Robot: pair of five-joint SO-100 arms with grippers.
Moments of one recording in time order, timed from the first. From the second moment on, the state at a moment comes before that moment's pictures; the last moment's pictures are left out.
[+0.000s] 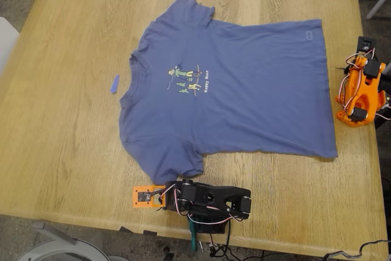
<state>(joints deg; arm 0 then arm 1) -83.8 200.5 176.5 77.2 -103.4 101.1 194.9 183.4 62.0 -99.8</state>
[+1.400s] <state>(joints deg) -77.3 200.5 176.5 54.3 -100.7 112.6 194.9 182.7 33.0 -87.3</state>
